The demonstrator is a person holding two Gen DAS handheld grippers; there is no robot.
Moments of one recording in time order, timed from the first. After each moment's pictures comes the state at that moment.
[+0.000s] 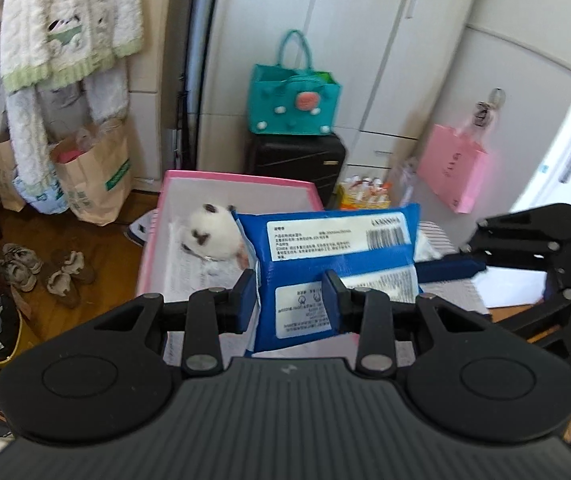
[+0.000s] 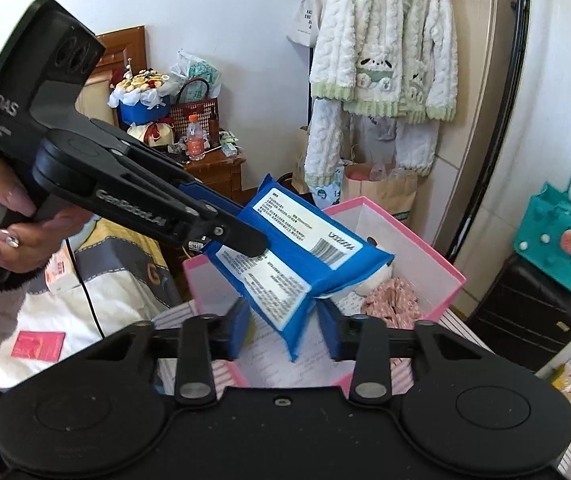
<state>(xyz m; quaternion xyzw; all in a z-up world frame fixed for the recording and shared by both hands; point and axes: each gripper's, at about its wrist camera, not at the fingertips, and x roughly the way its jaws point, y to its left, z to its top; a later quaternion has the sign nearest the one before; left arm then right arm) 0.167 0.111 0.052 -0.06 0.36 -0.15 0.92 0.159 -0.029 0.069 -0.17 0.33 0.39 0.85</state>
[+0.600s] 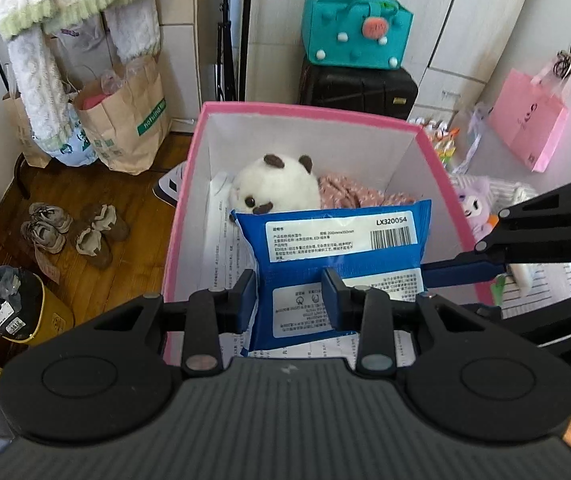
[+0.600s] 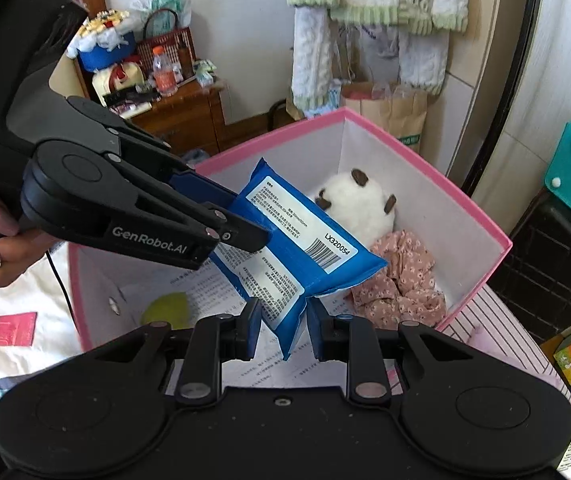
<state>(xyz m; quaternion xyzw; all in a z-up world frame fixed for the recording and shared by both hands) 0.273 0.111 -0.030 -0.03 0.46 -0.09 0.89 0.269 0.006 -0.018 -0.18 0.44 0.37 0.80</state>
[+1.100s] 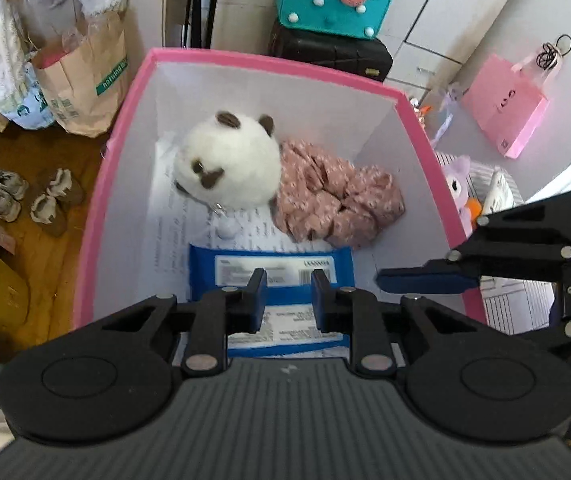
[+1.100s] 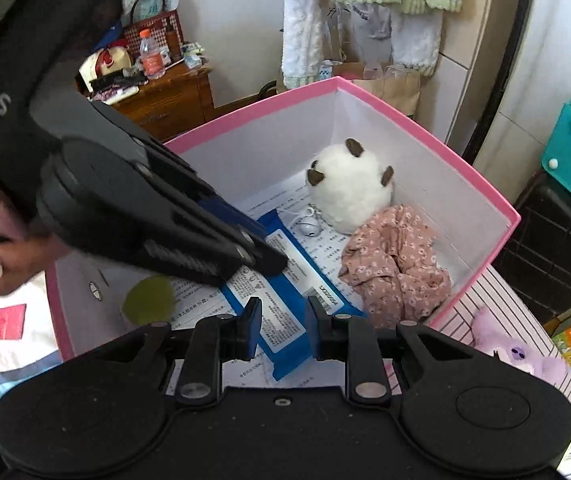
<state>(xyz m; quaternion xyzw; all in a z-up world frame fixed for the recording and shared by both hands) 0.285 0.107 -0.050 -0.07 0.49 -0.14 0.86 0.277 0.003 -0.032 -0.18 0.46 0.35 0.80</state>
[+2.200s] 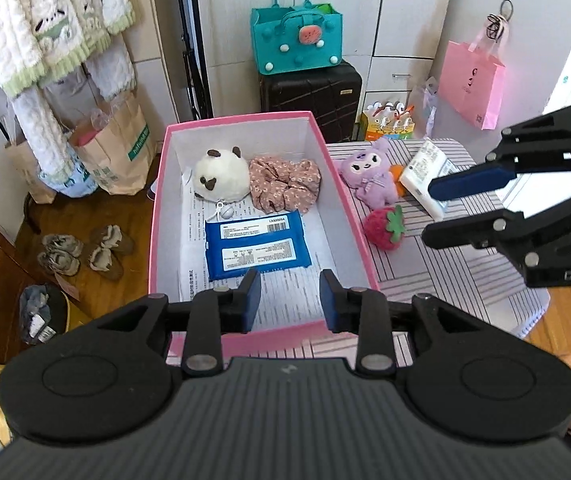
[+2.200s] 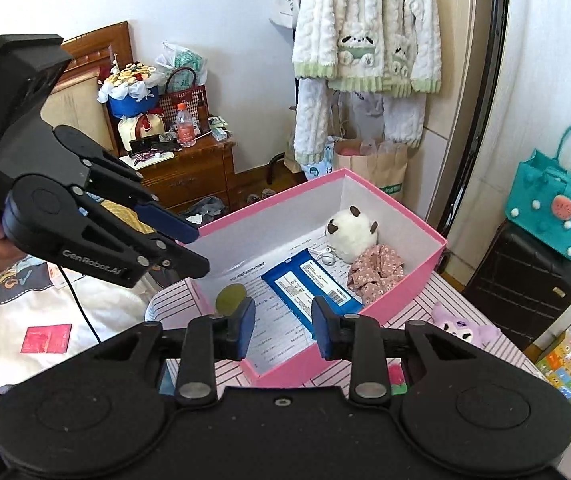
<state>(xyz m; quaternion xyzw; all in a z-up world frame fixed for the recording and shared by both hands) 0.139 0.071 0.063 0.05 0.43 -0.13 0.89 0.147 -0.063 0.082 -0.16 0.36 0.37 0.84</state>
